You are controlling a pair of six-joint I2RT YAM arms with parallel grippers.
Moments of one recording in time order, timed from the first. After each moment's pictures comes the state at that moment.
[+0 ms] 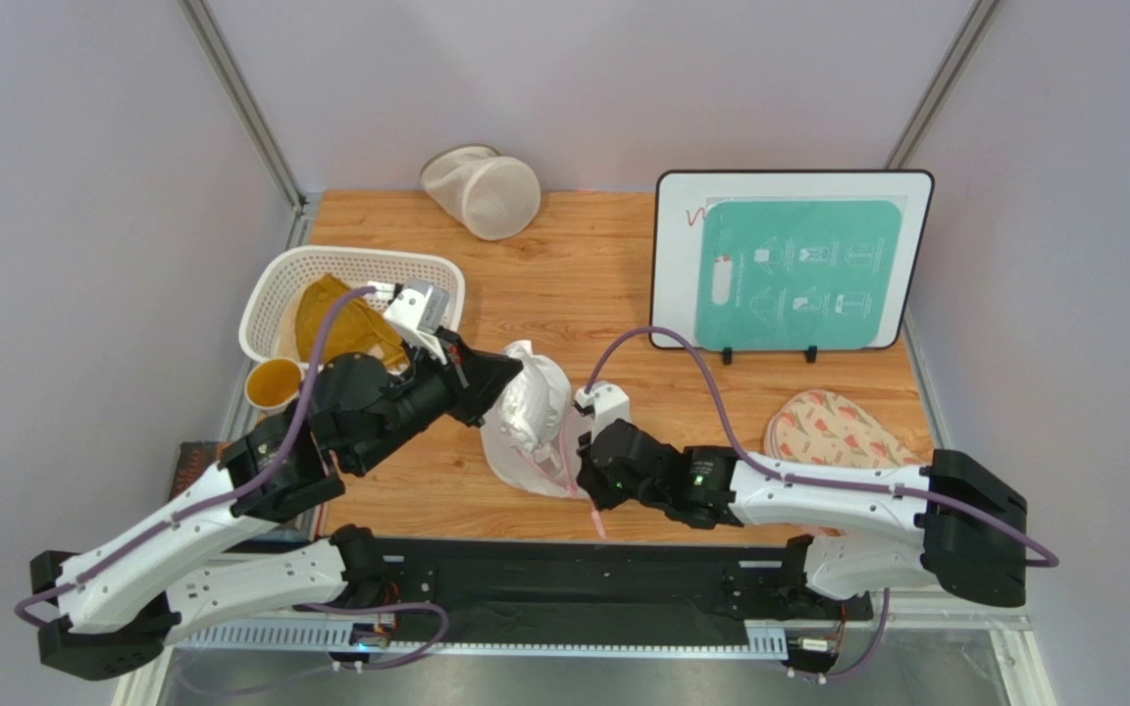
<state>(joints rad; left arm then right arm) -1.05 0.76 1.03 -0.40 -0.31 -0.48 1.22 1.25 0.69 -0.20 0.25 0.61</state>
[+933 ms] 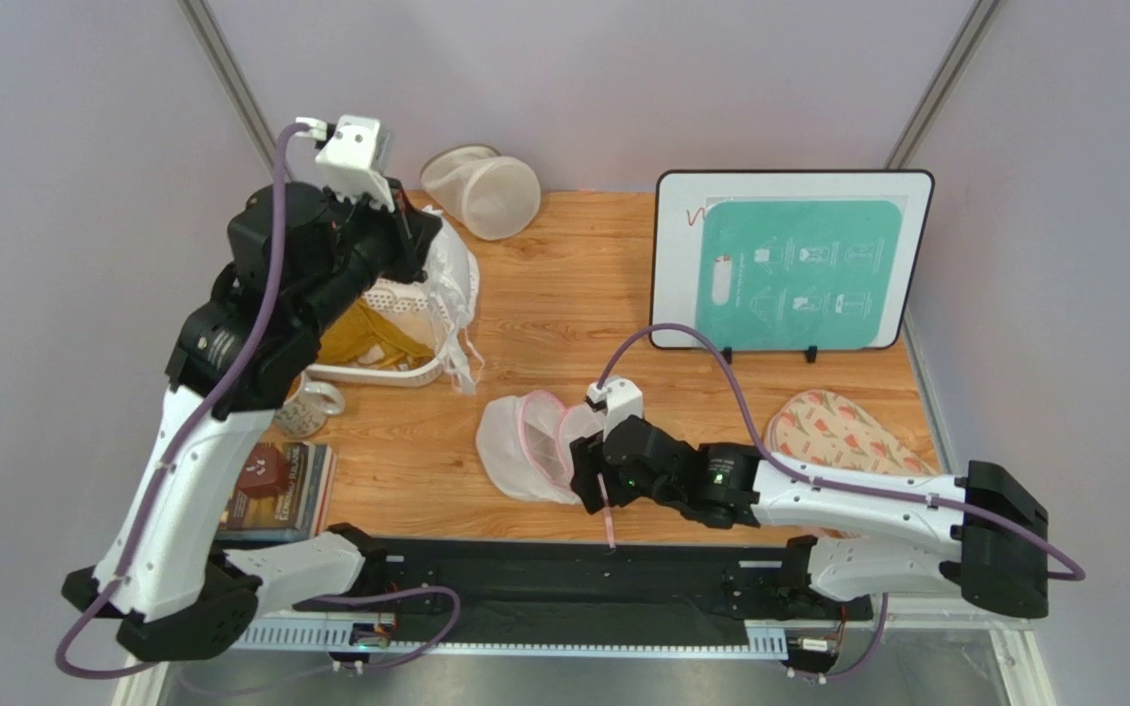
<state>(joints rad) -0.58 1.11 1.73 -0.76 -0.14 -0.17 1.22 1.17 0.72 -0.31 0.28 0.61</state>
